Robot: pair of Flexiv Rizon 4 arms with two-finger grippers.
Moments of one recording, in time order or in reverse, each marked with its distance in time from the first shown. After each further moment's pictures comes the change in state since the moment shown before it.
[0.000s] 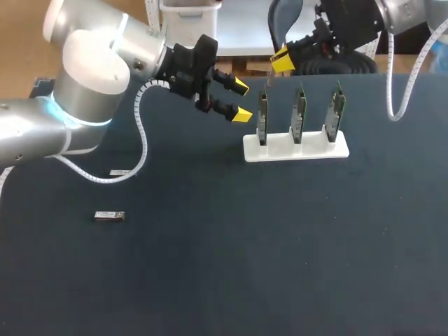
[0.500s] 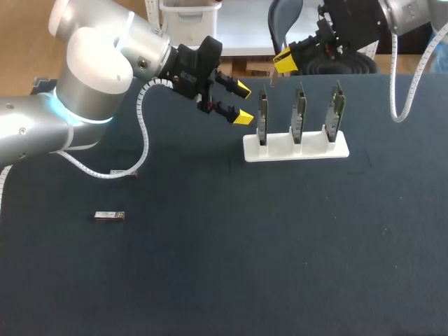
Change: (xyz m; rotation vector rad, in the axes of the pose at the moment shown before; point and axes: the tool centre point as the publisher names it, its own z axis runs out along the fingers) left arm 0.003 -0.002 0.005 0.020 0.033 -0.005; right arm 0.002 0.004 -0.004 0.007 0.005 -0.001
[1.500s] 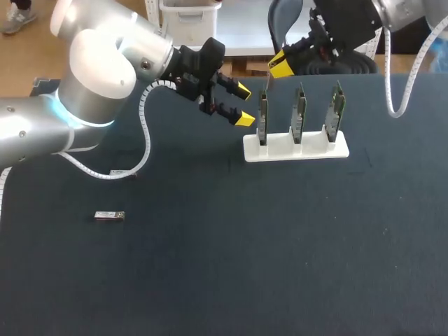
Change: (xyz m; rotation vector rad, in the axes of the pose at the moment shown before) left arm 0.002 0.000 0.003 -0.027 0.026 -0.012; right arm -0.002 0.013 0.010 -0.041 0.063 -0.099
